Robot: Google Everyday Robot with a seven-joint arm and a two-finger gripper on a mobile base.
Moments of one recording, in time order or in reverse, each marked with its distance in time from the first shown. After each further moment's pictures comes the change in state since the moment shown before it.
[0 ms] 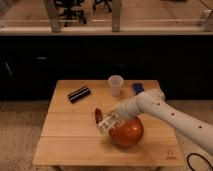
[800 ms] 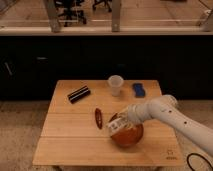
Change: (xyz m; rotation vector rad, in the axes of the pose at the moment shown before) arm 0.027 0.036 -0.023 0.017 0.082 0.106
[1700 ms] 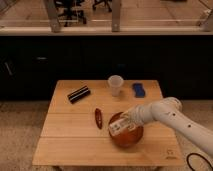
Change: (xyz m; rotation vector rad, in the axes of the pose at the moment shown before) arm 0.008 0.009 -0.005 0.008 0.026 0.022
